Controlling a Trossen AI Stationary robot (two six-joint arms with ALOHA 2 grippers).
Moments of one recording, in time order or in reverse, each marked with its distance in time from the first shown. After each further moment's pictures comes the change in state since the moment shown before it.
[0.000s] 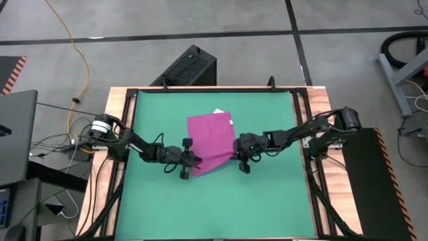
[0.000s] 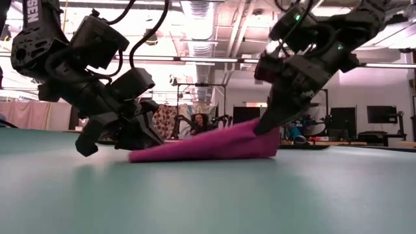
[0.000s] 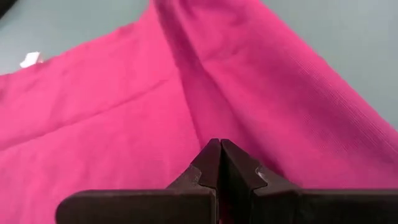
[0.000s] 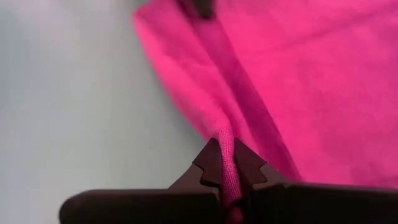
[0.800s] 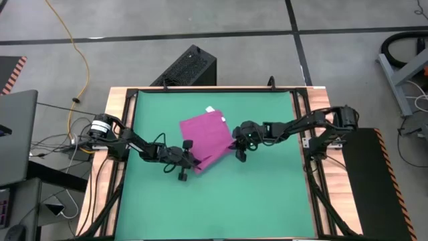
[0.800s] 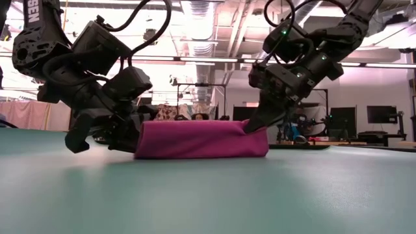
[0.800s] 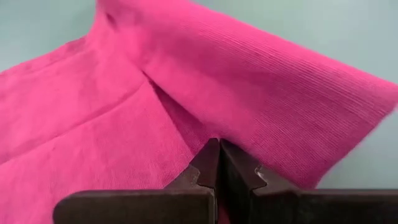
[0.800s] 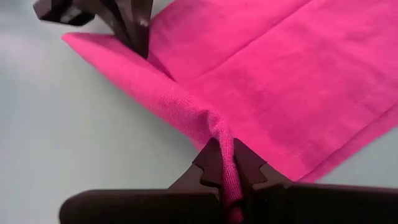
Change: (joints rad) left arm 0.002 -0.003 0.001 -0.114 0.125 -0.067; right arm -0.147 0.015 0.004 0.064 -0.070 0.014
